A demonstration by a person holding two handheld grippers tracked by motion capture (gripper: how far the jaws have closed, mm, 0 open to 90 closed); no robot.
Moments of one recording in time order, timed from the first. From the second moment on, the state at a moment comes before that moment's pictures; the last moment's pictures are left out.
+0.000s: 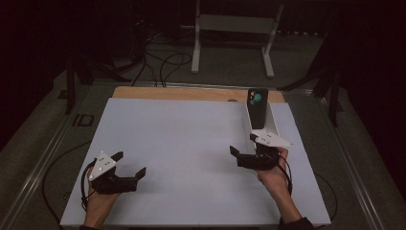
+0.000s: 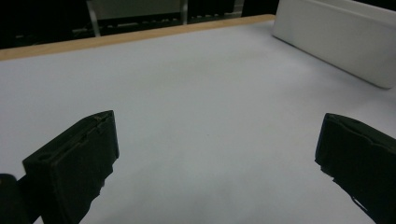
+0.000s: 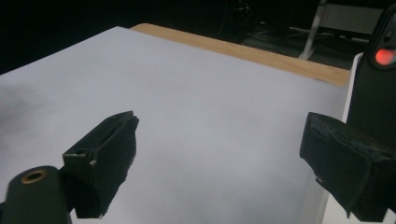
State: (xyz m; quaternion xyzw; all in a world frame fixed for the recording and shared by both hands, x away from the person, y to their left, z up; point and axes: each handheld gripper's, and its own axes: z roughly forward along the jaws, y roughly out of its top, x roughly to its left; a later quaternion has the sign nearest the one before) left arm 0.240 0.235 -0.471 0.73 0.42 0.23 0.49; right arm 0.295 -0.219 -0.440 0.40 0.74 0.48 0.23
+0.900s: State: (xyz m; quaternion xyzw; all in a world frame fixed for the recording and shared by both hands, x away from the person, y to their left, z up) left arm 0.229 0.239 -0.468 0.73 0.38 0.24 0.51; right arm 0.232 -0.259 -0.481 0.38 0.71 0.54 0.26
